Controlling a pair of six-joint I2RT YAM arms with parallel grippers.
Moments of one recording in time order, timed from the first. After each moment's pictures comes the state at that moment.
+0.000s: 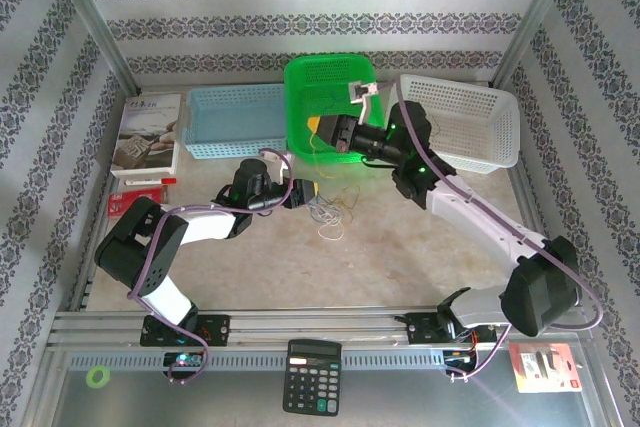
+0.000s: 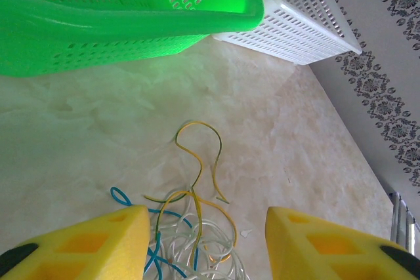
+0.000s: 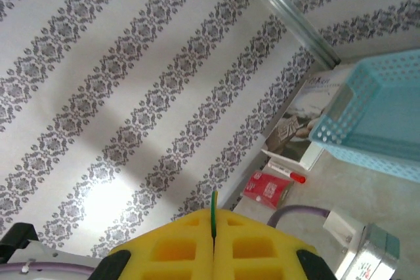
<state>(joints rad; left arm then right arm) -0.49 1.63 0.66 0.56 0.45 -0.56 0.53 1.35 1.10 0.26 -0.62 0.84</state>
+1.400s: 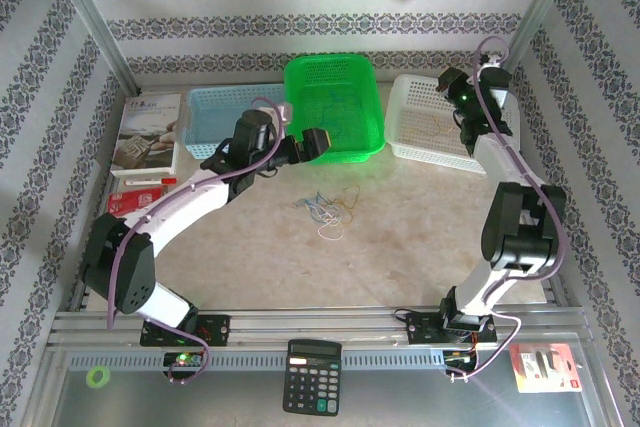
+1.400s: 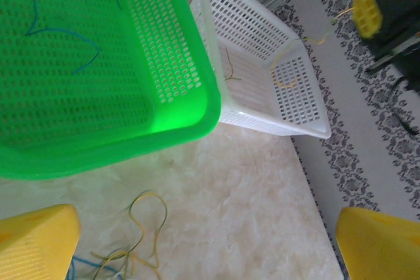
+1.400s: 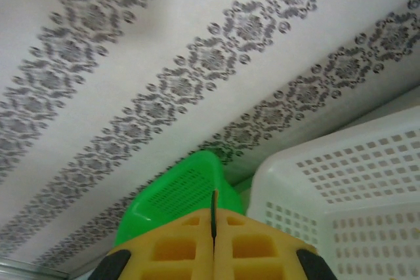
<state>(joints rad) -0.50 1.52 1.13 -0.04 0.31 -0.72 -0.14 1.73 1.27 0.24 -0.32 0.73</state>
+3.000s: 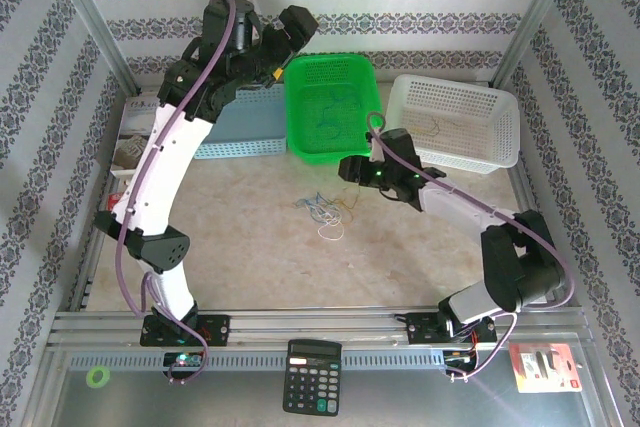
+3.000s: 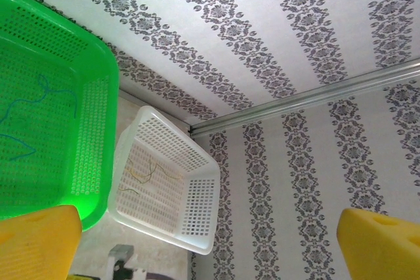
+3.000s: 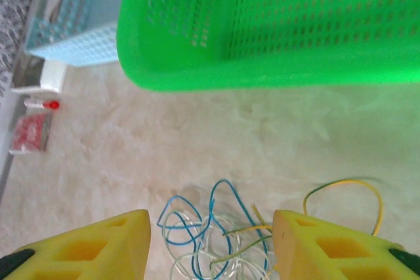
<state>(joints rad) -0.47 1.82 2.39 -0.89 0.09 -1.06 0.42 1.50 0.89 -0.09 -0.36 0.57</state>
